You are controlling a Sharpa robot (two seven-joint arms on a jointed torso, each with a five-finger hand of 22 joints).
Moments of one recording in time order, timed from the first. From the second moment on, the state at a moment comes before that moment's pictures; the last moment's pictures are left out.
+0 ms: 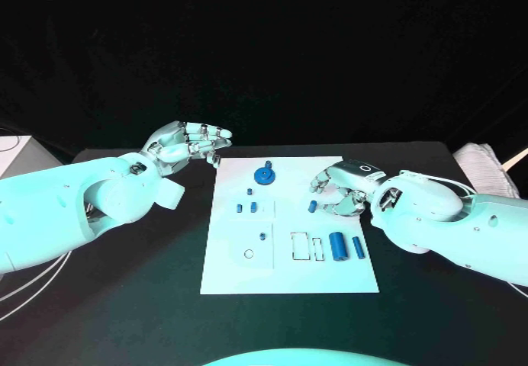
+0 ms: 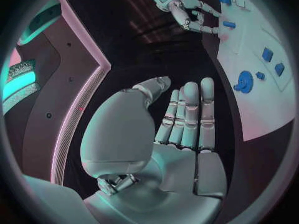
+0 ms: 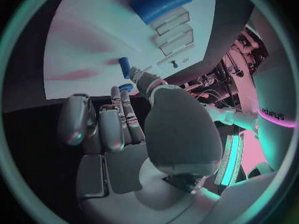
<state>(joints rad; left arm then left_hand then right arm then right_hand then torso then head) 1.29 -0.93 -0.07 1.50 -0.16 -0.10 0.36 1.35 -0.20 0.51 0.03 0.29 0.90 0.19 0.14 0.38 0.88 0.14 0.49 0.20 1.00 0.06 1.13 0.51 0.17 0.90 0.16 0.87 0.81 1.28 -0.89 -0.17 1.65 -1.61 -0.32 -0.18 1.33 -0.24 0.46 0.01 0.10 0.91 0.12 0.14 0.43 0.92 0.11 0.29 0.12 1.46 0.02 1.36 1.15 0.08 1.44 0.12 1.14 1.31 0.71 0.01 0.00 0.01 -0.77</state>
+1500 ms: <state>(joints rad) 1.29 -0.94 -0.07 1.51 -0.16 -0.10 0.36 1.35 -0.20 0.51 0.03 0.29 0.90 0.19 0.14 0.38 0.88 0.13 0.49 0.20 1.00 0.06 1.13 0.51 0.17 0.90 0.16 0.87 0.80 1.26 -0.81 -0.18 1.58 -1.67 -0.28 -0.21 1.33 -0.21 0.61 0.03 0.07 1.09 0.11 0.20 0.45 1.11 0.07 0.37 0.11 1.47 -0.02 1.40 1.23 0.07 1.47 0.08 1.29 1.31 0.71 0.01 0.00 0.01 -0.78</state>
